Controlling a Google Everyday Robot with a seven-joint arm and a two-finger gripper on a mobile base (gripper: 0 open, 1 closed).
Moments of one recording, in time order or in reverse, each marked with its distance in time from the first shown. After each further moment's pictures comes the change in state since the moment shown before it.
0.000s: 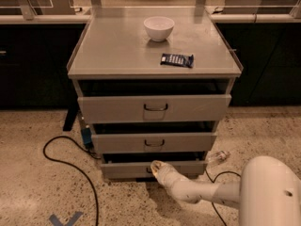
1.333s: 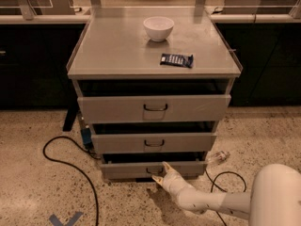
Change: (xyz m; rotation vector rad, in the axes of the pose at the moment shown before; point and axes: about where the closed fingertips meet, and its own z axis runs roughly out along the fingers) arm 0.028 0.002 -0.038 0.061 0.023 0.043
